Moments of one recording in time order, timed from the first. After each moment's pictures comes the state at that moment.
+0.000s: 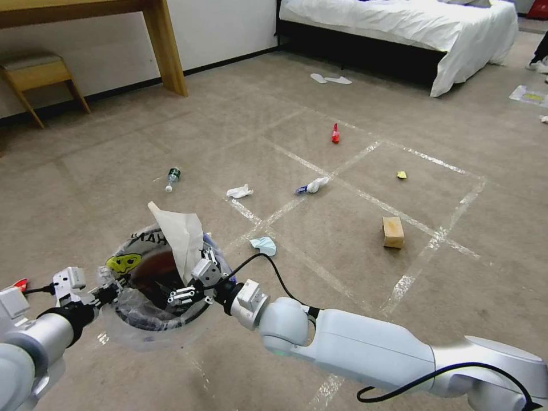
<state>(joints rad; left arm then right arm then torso) 1.61 -1.08 -1.05 -2.35 -1.42 0.74 -0.52 -0.42 1.17 -0.83 1.75 0.55 0.03 0.22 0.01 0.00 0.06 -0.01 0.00</state>
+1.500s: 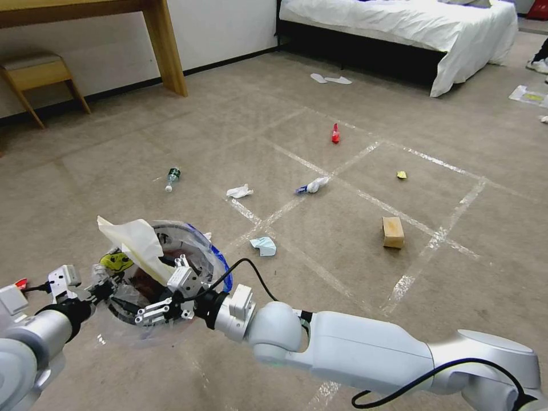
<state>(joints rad) 1.59 -1.08 -1.04 -2.32 -1.40 0.73 -0.53 -0.38 1.18 -0.85 1.83 0.67 0.13 0.11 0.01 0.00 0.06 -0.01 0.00</state>
